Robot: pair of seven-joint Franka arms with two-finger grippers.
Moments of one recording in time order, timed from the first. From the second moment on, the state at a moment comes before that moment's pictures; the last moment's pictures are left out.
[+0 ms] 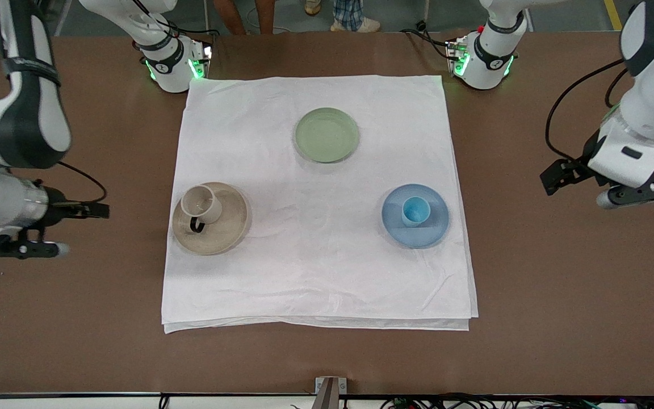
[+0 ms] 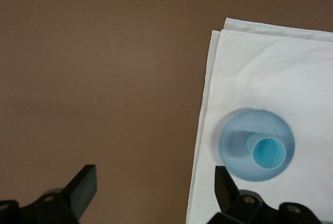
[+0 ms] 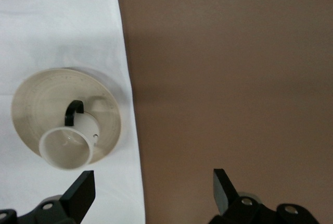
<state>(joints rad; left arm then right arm) 0.09 0.10 -0.28 -1.51 0.13 1.62 -0.31 -0.04 0.34 0.01 -1.44 -0.05 1.57 -0.04</state>
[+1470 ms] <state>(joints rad) -0.03 -0.10 -0.10 -1.62 0.00 1.48 -0.13 -0.03 -0.05 -0.04 -1.69 -0.02 1.53 -0.11</state>
